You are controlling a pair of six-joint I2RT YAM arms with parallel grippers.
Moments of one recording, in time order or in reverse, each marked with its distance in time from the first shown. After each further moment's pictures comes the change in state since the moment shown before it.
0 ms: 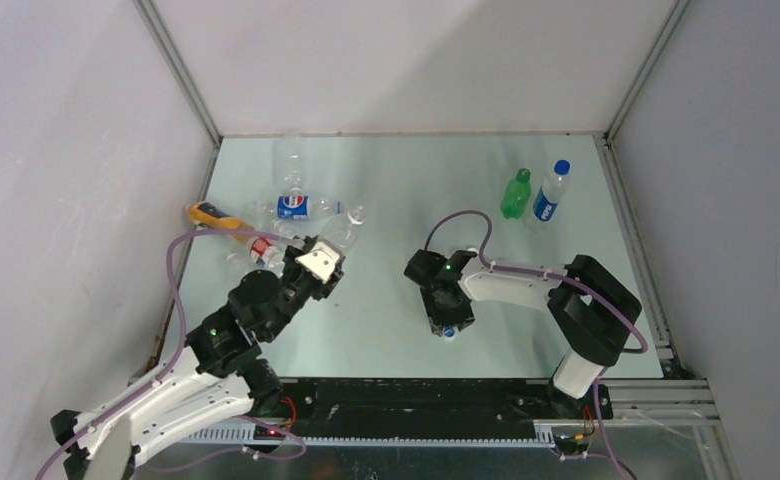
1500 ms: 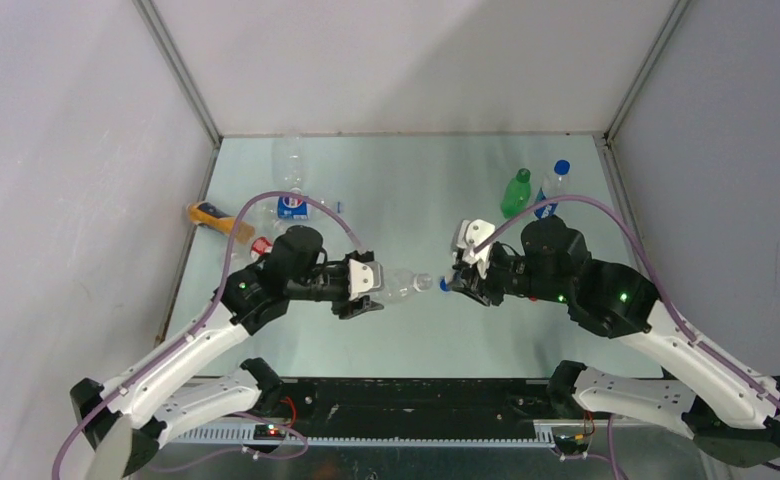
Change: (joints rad) left arm 0.158 0.330 0.211 -0.301 0.923 0.229; right arm 0.007 -0.791 0.168 0.054 -0.273 -0.932
